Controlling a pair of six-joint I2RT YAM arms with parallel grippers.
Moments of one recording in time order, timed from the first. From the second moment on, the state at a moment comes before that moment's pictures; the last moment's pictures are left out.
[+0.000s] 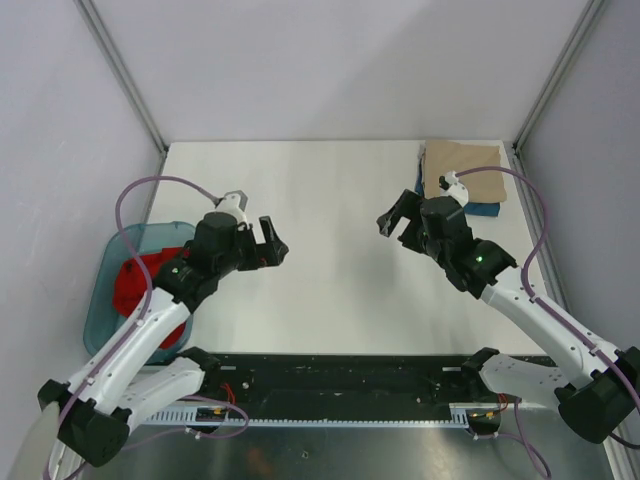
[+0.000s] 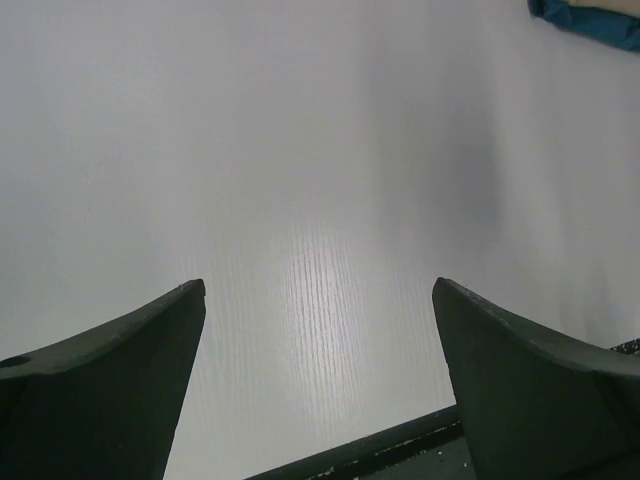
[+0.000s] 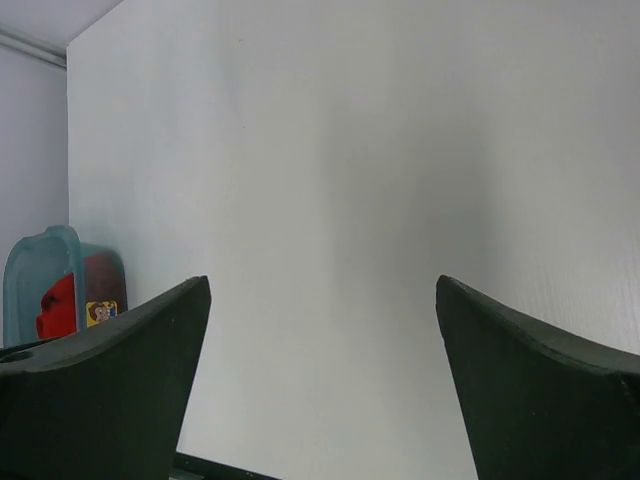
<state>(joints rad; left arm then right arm) -0.49 0.92 0.87 -0.55 -0.04 -0.53 0.62 1.07 1.00 -0.45 0.29 0.84</state>
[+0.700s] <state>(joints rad) -0.13 1.04 0.92 -0.70 -0.26 -0.67 0.61 1.12 1.00 -0.49 0.25 0.80</state>
